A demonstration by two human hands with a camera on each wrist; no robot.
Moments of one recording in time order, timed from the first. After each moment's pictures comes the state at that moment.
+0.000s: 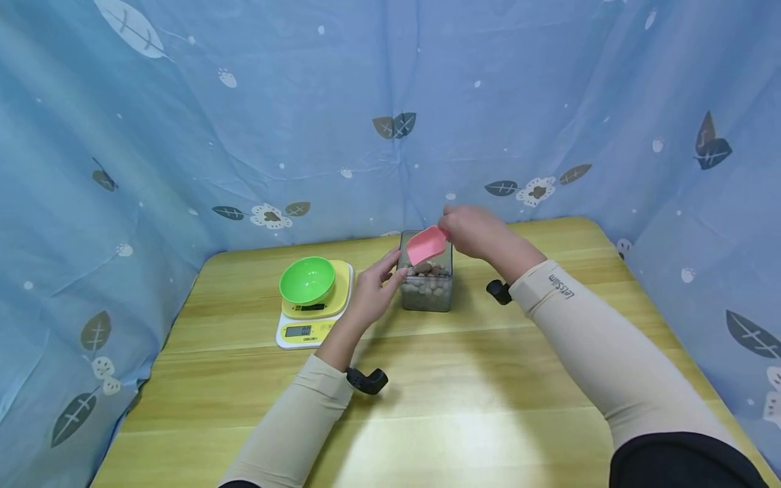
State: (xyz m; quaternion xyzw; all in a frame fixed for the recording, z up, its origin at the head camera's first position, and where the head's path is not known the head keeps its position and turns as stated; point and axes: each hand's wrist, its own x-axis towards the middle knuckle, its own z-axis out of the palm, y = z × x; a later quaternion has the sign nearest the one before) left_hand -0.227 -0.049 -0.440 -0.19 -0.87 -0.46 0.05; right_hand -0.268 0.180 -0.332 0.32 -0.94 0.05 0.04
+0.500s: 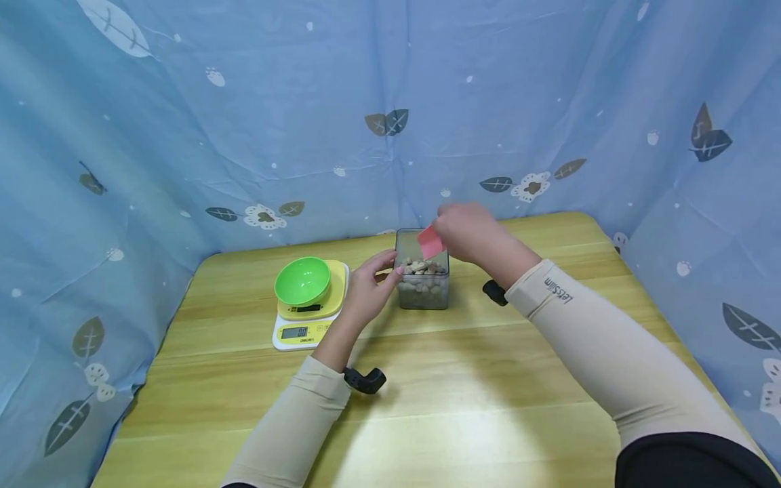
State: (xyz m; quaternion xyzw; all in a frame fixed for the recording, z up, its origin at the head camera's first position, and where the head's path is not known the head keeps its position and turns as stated) left_hand -0.228 -0.044 -0.440 -0.18 -0.84 -0.50 0.08; right_hand -0.252 0.174 -0.323 0.32 -0.95 -0.03 0.08
